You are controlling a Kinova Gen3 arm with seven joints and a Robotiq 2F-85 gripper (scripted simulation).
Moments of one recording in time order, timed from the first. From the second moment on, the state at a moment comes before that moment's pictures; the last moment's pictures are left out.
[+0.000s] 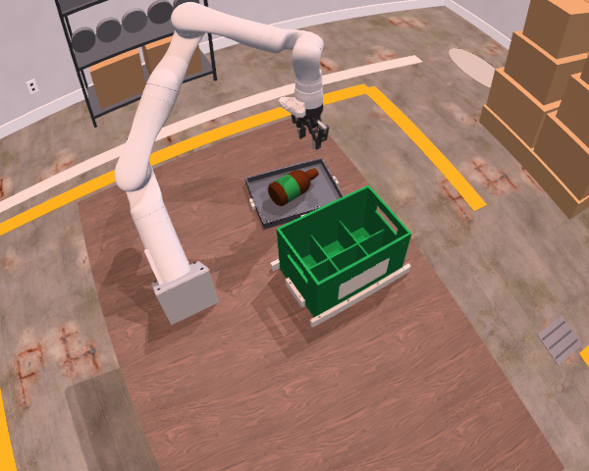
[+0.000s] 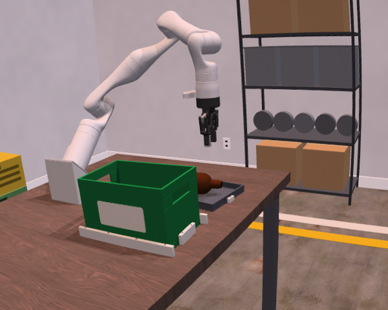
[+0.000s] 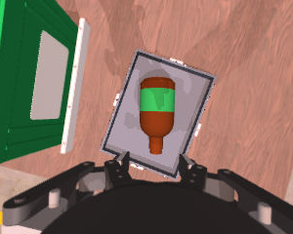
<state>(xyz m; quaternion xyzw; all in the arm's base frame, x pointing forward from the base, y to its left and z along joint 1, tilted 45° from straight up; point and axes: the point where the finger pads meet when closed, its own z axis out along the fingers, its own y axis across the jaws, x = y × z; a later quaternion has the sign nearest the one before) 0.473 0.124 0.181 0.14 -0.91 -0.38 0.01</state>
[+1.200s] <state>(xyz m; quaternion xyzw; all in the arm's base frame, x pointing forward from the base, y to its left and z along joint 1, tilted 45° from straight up) 0.462 0.191 0.114 0.14 -0.91 -0.38 0.01</state>
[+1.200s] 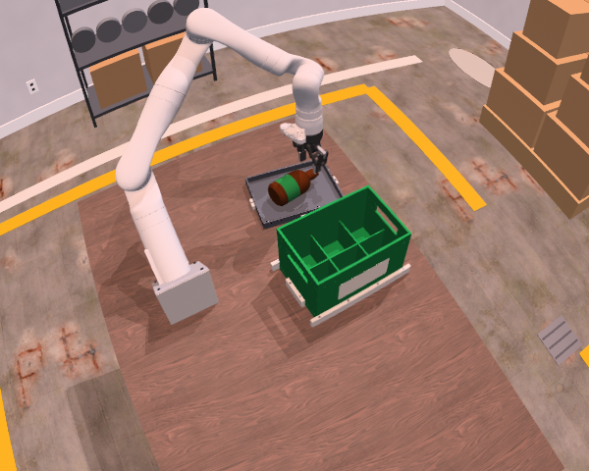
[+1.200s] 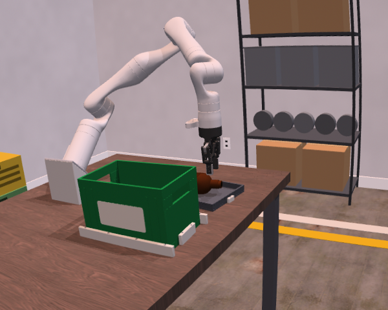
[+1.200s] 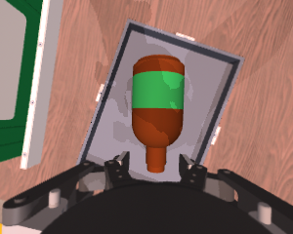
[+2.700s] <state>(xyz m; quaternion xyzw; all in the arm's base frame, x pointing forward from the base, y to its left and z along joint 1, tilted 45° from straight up) 0.461 0.199 0.107 0.14 -0.91 -0.38 0.01</state>
